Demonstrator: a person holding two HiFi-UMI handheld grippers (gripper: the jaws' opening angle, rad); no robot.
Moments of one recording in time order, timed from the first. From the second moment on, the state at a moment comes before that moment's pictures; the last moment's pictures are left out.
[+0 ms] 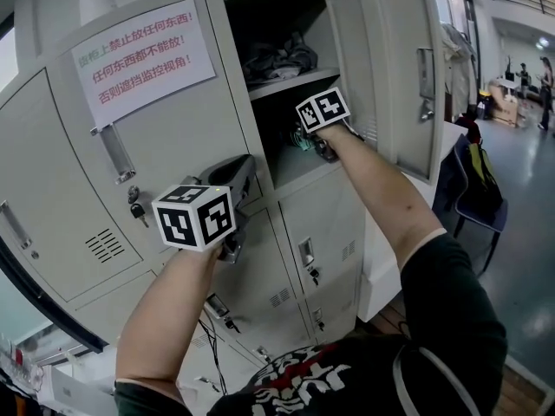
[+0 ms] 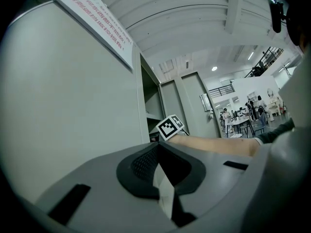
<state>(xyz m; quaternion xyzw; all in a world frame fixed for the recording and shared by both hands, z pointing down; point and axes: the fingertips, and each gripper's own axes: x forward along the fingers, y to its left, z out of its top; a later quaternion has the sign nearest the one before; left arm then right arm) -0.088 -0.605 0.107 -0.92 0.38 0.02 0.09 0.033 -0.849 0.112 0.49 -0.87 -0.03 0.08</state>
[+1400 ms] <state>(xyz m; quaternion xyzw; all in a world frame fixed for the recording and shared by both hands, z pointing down) -0.163 -0.485 0.192 -0.96 0.26 0.02 0.05 -0.015 -0.553 0.182 0.52 -0.85 -0.07 0.01</state>
